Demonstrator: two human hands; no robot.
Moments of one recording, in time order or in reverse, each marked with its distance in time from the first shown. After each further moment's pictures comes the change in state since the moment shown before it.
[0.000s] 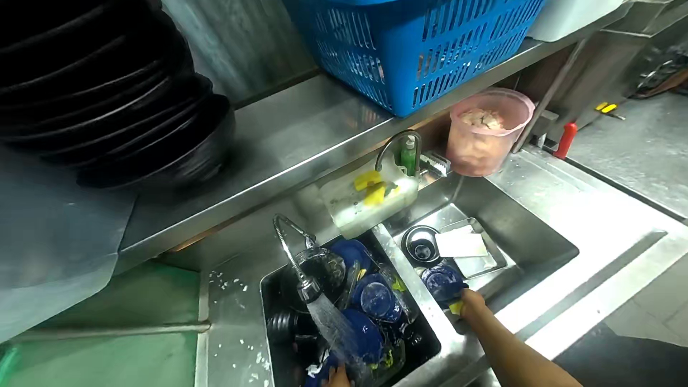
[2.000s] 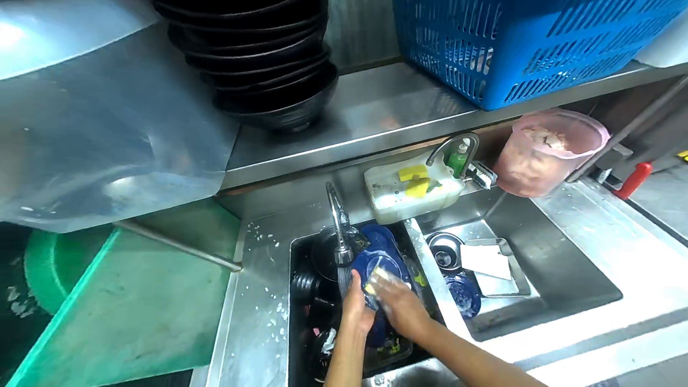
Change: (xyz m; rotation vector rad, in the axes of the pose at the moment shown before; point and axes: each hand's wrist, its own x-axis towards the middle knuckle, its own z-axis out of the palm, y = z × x) left_hand -0.038 0.090 -0.138 -2.050 -0.022 0.233; right_hand -0.235 0.020 0.089 -0.935 -0.828 -1.763
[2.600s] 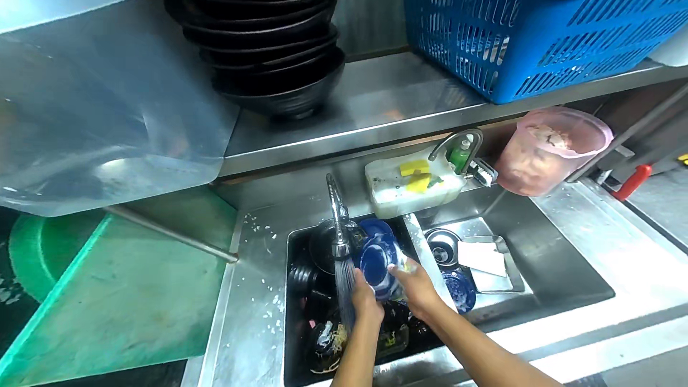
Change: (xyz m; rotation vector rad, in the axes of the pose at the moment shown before) left_hand 0.024 -0.040 0.014 0.080 0.336 0.040; right_hand 0.024 -0.008 -0.040 1.116 0.313 0.813
